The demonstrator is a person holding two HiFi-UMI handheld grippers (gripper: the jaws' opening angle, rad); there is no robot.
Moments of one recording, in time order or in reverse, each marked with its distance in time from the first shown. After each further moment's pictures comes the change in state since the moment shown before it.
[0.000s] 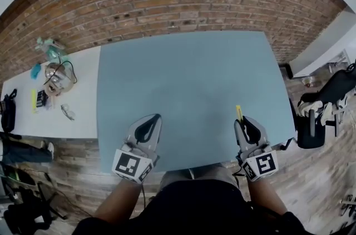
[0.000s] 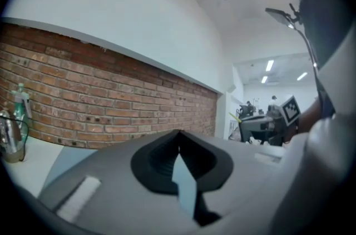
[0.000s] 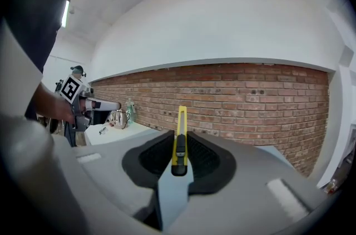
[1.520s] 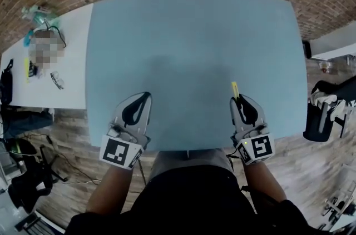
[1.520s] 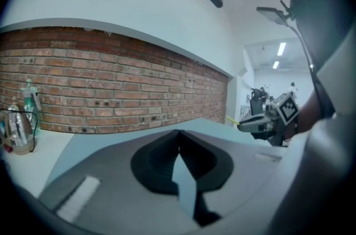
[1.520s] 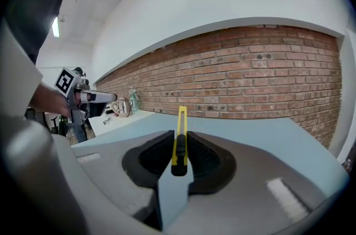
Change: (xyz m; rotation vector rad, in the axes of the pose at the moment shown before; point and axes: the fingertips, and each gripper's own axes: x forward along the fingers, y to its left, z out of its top) left arm 0.024 0.013 -0.052 0.026 0.148 0.108; right arm 0.057 -0.018 -0.091 0.102 0.138 0.106
